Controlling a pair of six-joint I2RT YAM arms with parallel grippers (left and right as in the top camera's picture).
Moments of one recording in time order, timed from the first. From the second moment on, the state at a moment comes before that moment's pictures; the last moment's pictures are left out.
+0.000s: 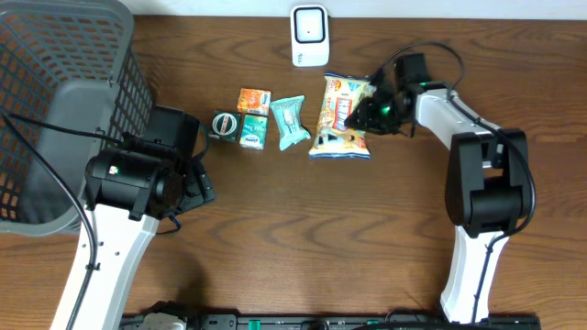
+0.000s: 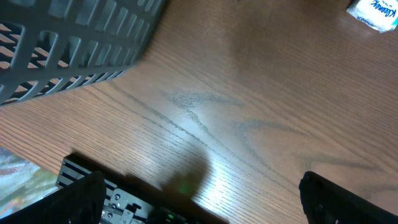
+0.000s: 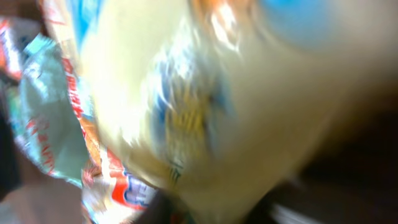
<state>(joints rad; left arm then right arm) -0.24 1.24 1.33 -1.50 -0.26 -0.62 0.14 2.23 1.52 -0.57 -0.63 0.24</state>
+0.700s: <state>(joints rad) -0.24 1.24 1.33 -1.50 -0.26 -0.62 0.02 1.92 1.48 -0.58 -1.01 0.43</state>
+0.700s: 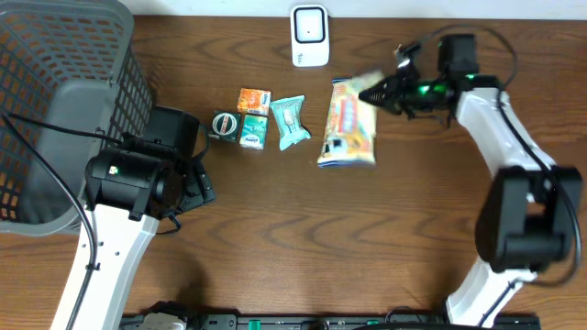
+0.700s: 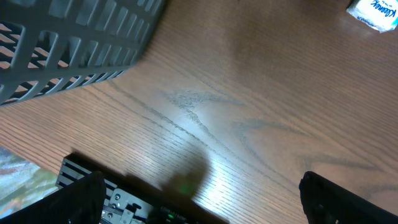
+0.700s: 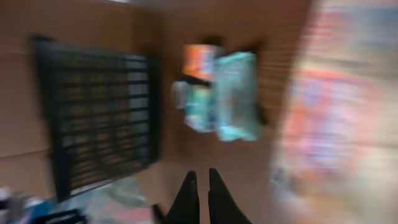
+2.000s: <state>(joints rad) -0.24 1.24 1.33 -1.50 -0.26 -0.62 0.08 2.18 1.50 -0.62 -0.65 0.32</state>
